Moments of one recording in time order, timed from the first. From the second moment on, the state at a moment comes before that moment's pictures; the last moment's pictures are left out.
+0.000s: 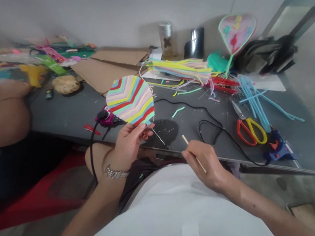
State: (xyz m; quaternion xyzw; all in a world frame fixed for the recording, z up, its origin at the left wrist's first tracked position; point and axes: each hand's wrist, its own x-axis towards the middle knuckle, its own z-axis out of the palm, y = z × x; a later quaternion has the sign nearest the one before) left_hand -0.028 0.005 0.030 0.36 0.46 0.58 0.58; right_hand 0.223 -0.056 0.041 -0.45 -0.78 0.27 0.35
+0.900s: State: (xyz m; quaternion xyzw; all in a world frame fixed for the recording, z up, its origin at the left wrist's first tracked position) left_hand -0.013 0.000 0.020 0.34 0.50 0.53 0.59; right_hand 0.213 0.017 0.037 -0.56 -0.80 0.09 0.17
